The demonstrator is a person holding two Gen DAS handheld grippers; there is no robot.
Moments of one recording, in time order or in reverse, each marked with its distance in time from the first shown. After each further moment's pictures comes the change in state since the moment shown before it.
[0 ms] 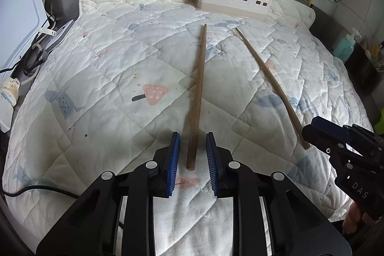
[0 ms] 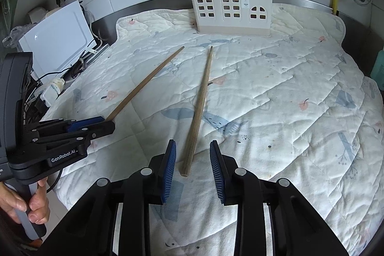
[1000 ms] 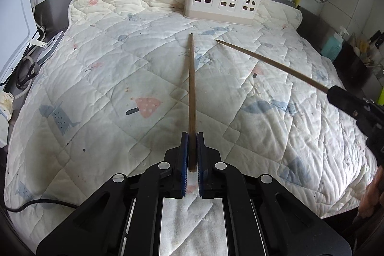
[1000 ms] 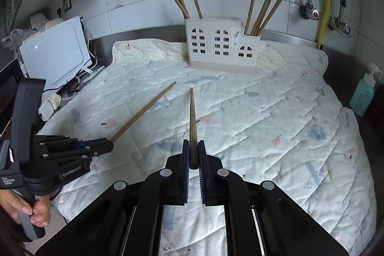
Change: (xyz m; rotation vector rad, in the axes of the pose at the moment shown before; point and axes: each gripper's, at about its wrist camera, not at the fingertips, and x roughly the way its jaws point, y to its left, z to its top) left arm -0.005 0.002 0.005 0.049 -0.027 -0.069; right arm -0.054 0.008 0.026 -0.047 -0.178 -0.099
